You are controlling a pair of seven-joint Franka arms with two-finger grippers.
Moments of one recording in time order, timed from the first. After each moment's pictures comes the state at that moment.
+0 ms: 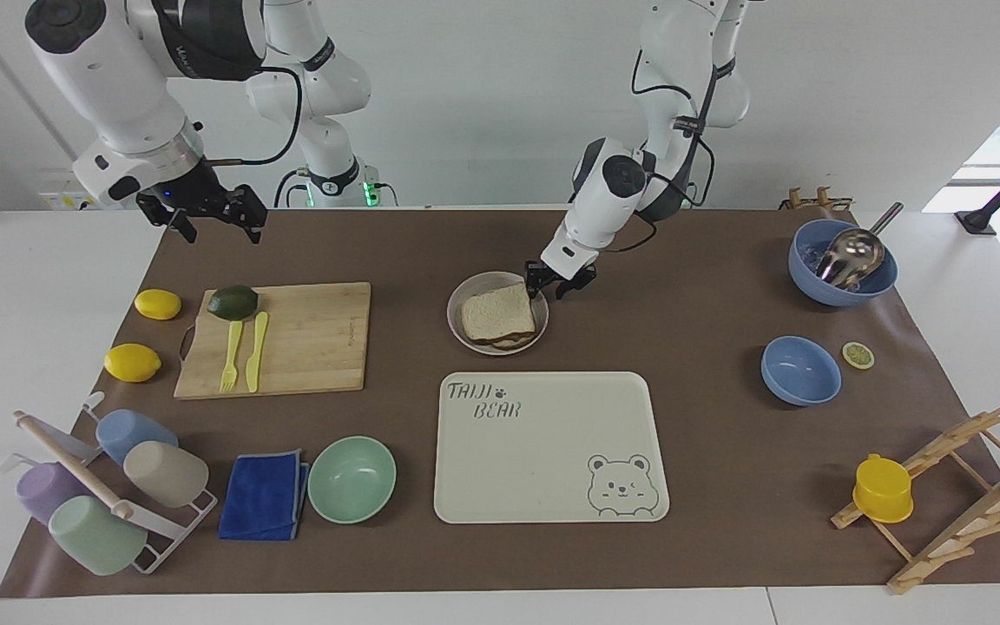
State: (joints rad) left arm -0.56 0.07 -0.13 -2.34 -0.41 2.45 -0.43; right arm 0.15 -0.06 -0.18 -1.73 -0.02 1.54 0.01
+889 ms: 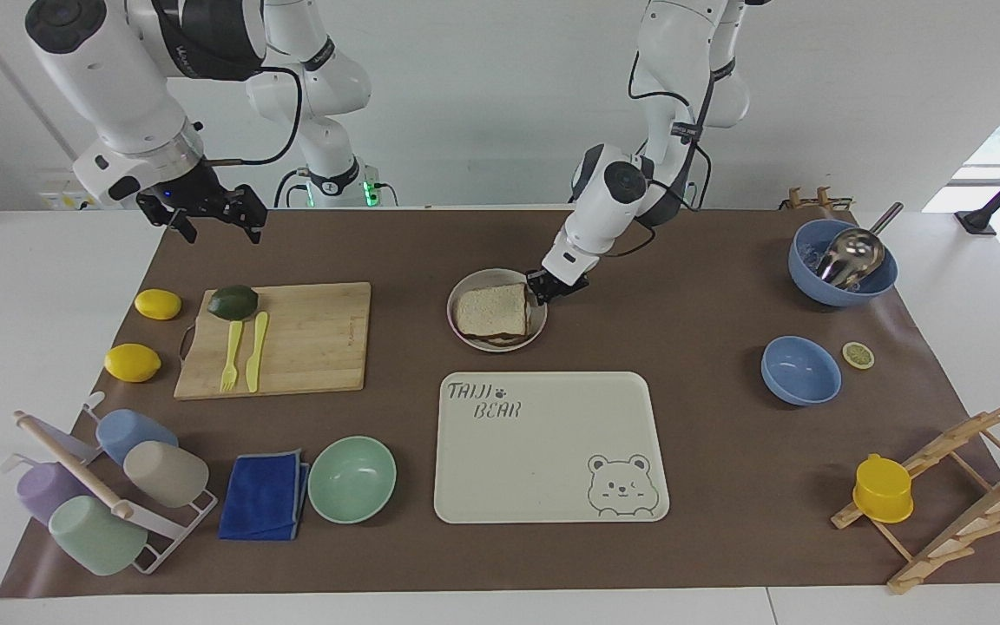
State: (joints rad) left arm -0.56 0.09 -0.13 -2.33 -0.44 2.48 -0.43; right arm 0.15 -0.06 -0.18 -1.73 -0.02 1.54 0.01
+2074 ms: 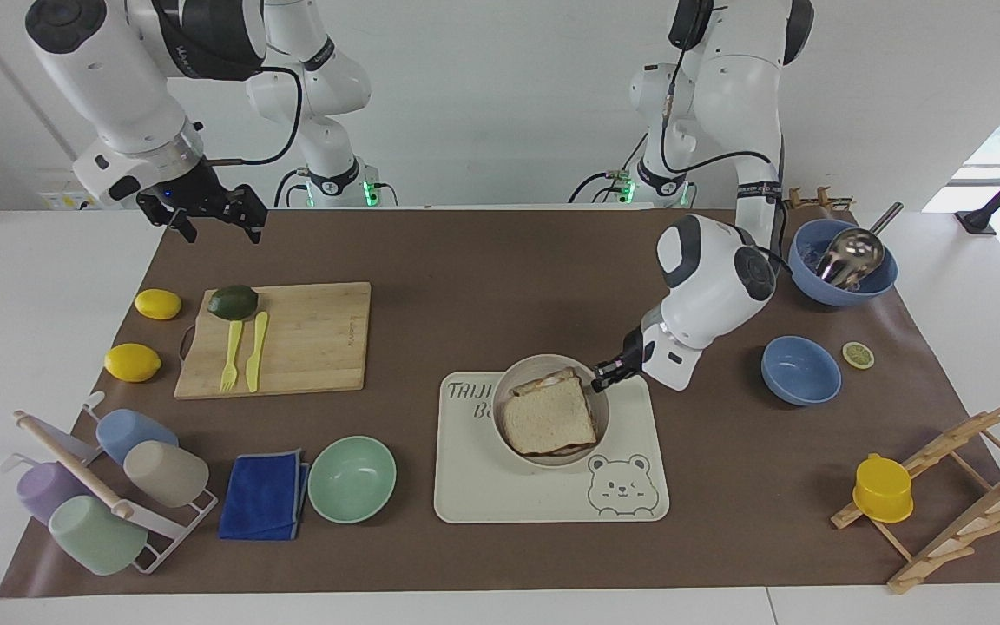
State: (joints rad) left arm -0.25 0.47 -0.10 -1.70 -0.46 2.21 -0.41; right arm 0.15 -0.06 -0.18 -1.73 -0.02 1.54 0.01
